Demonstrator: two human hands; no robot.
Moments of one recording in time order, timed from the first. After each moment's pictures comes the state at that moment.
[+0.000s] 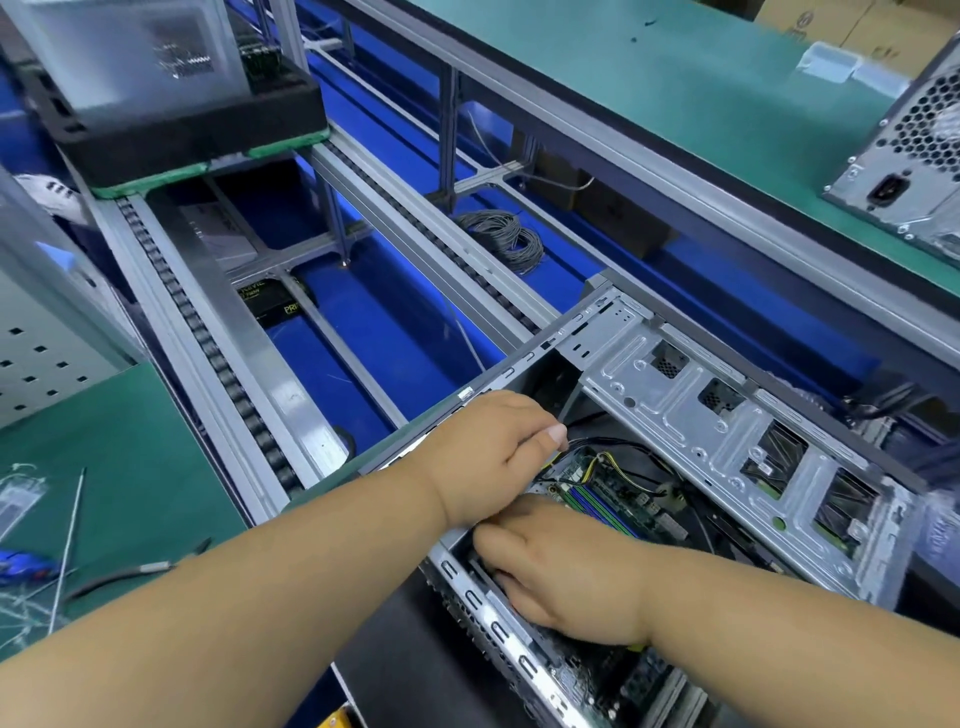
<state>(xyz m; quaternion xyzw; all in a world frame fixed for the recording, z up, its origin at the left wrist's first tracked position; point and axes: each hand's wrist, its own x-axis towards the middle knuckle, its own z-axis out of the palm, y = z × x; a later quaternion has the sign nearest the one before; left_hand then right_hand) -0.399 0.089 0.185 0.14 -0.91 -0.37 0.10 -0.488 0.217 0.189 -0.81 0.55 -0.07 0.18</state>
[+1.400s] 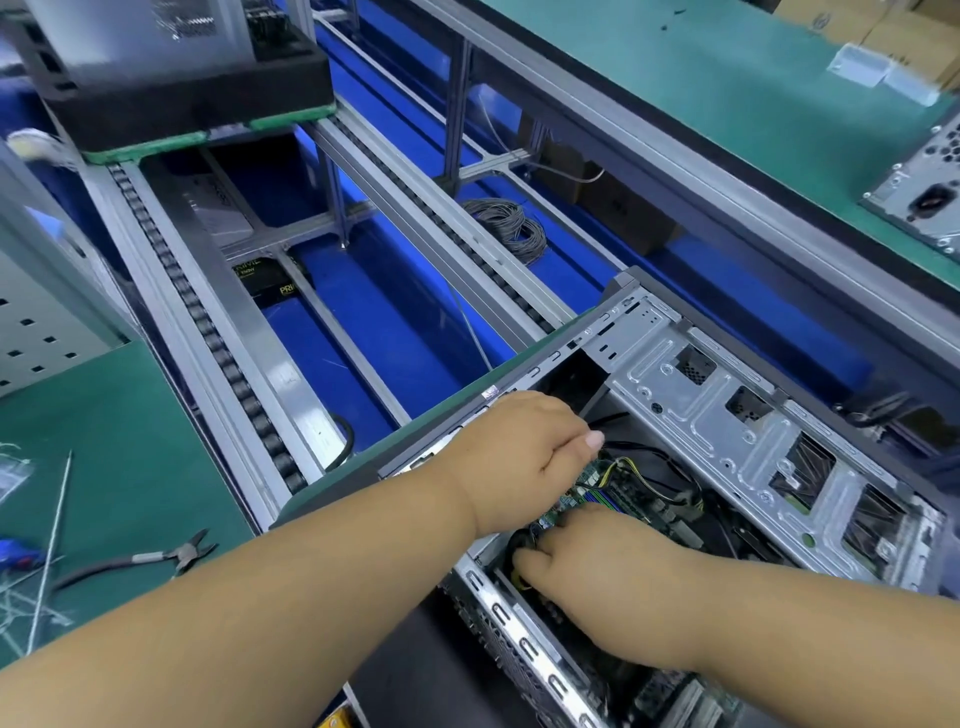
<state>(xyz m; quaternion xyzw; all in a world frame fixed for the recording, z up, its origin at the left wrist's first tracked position) -0.404 0.085 0.175 0.14 -0.92 -0.34 0.09 -0.485 0.217 0.203 -0.81 0.53 0.22 0.13</state>
